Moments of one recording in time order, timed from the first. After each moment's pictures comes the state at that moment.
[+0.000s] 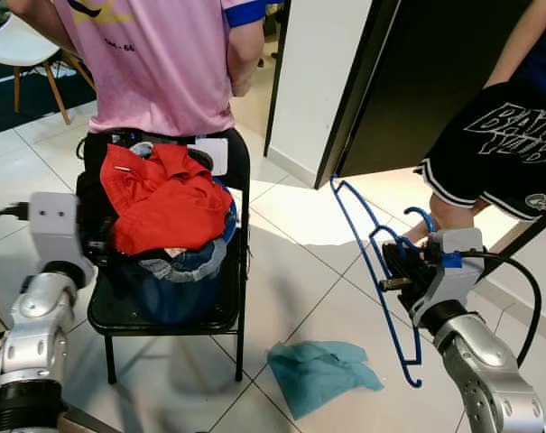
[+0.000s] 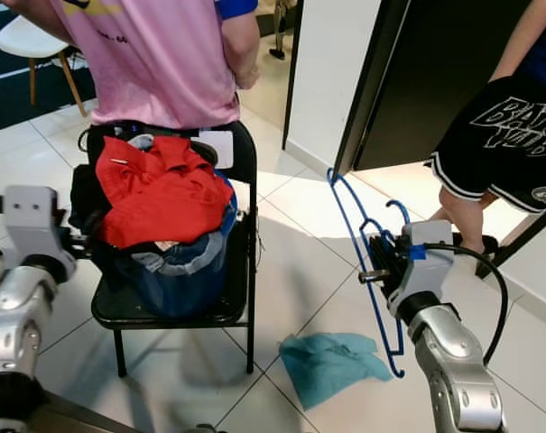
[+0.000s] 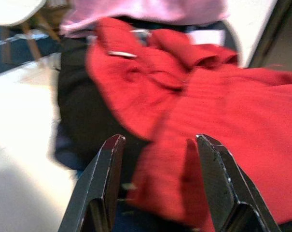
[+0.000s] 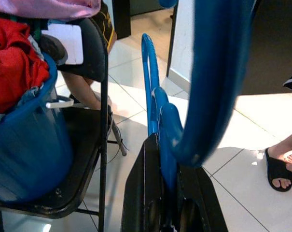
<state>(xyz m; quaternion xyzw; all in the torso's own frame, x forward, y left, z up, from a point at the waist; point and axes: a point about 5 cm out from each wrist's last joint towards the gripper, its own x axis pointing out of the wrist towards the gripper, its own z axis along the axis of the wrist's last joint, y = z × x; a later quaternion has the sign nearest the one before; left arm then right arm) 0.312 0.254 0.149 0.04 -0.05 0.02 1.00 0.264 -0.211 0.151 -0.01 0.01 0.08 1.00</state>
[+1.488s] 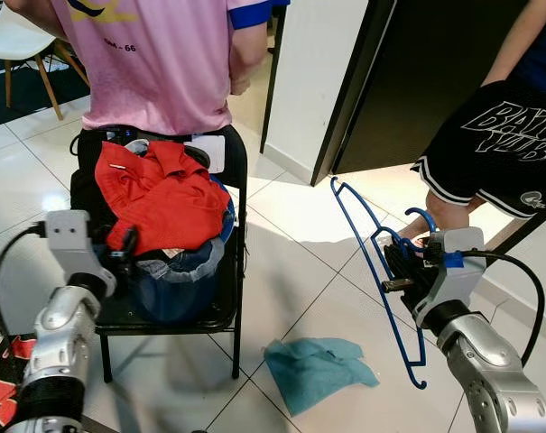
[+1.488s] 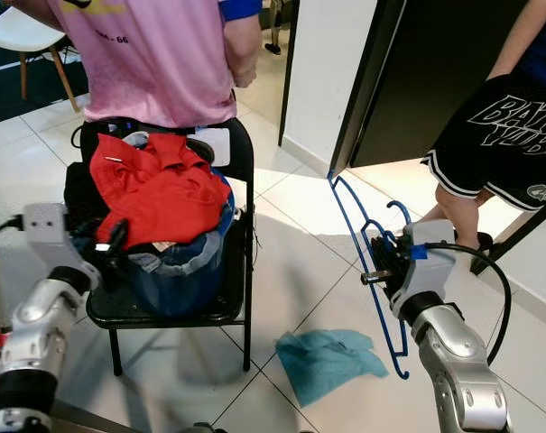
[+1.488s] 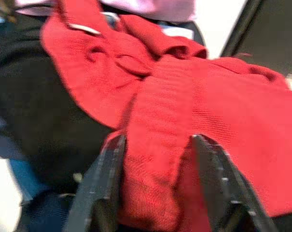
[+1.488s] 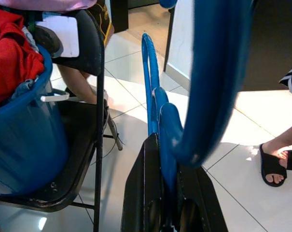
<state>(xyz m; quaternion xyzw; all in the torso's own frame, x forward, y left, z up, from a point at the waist) 0.315 0.247 0.123 -0.03 -0.05 -0.03 1.00 0.262 -0.213 0.151 -0.01 0.02 0.09 1.00</state>
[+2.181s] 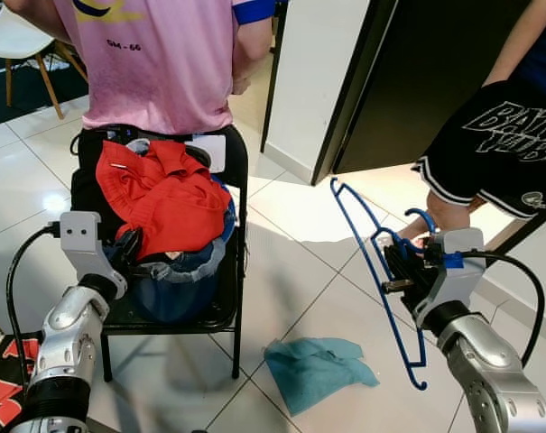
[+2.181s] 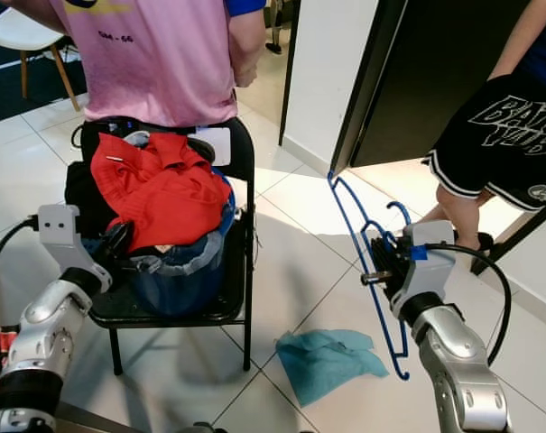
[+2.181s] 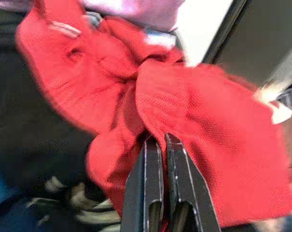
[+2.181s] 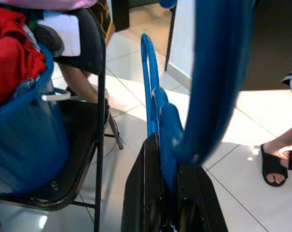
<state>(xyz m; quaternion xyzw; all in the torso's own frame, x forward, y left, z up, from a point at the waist) 0.317 0.233 0.139 -0.08 -0.09 -0.10 0.99 0.262 -0.213 0.151 -0.01 0.02 0.09 1.00</state>
